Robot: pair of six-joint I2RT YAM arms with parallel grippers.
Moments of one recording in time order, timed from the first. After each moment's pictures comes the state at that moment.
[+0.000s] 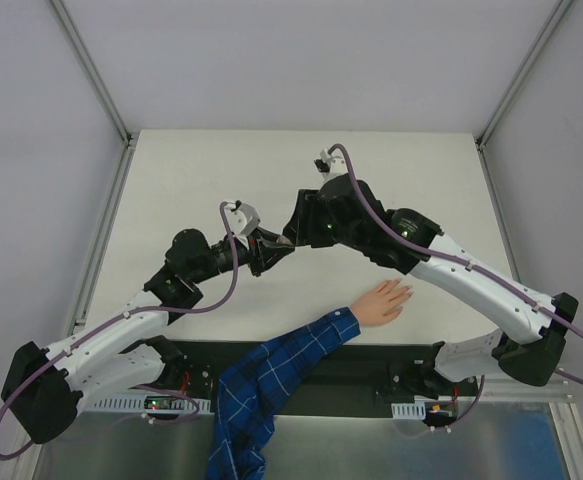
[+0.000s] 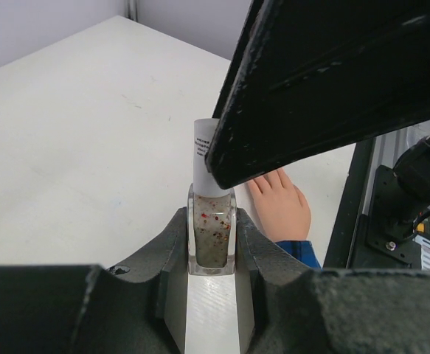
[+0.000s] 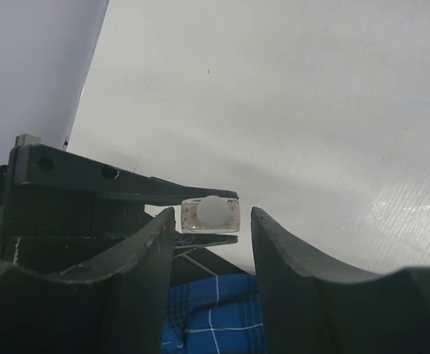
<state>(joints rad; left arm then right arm) -0.69 0.92 0.55 0.37 0.44 -0.18 1.01 1.35 1.49 -0.73 0.21 0.70</state>
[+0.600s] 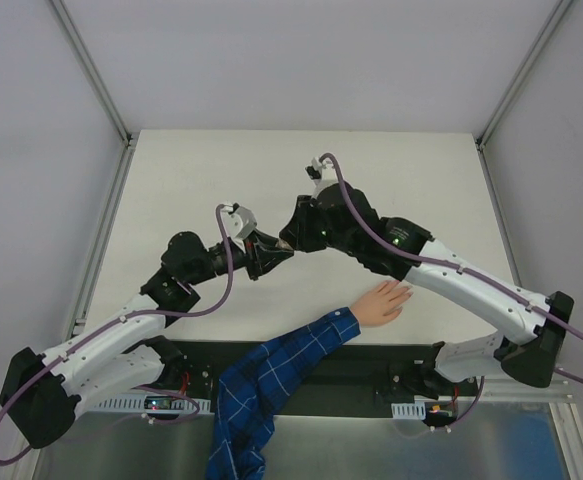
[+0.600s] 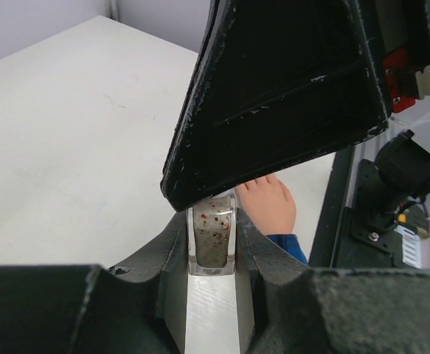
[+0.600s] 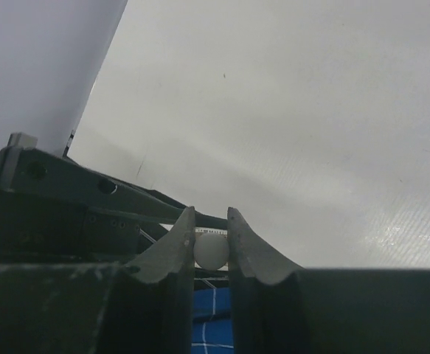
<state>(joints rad) -0.69 0.87 0.54 0.38 0.46 -0.20 1.02 1.36 1.41 -0.58 0.20 0.67</state>
